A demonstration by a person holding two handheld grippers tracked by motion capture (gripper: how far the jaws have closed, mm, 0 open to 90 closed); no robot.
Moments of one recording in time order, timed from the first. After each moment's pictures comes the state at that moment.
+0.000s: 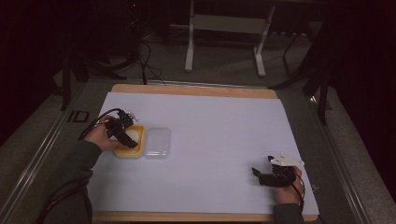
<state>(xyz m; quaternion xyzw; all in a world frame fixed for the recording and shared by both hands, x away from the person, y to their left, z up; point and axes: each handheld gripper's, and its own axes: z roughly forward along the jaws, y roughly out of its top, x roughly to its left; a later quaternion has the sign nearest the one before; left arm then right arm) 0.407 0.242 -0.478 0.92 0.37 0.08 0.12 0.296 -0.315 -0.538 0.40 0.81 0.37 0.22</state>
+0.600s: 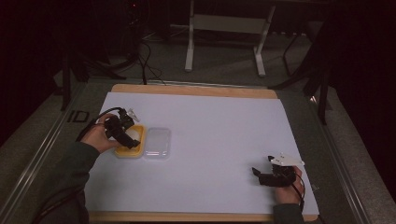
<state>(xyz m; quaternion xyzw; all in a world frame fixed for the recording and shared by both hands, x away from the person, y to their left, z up) 0.383 0.225 -0.449 0.93 0.31 0.12 0.16 0.296 -0.315 -0.537 0.40 0.81 0.37 0.22</state>
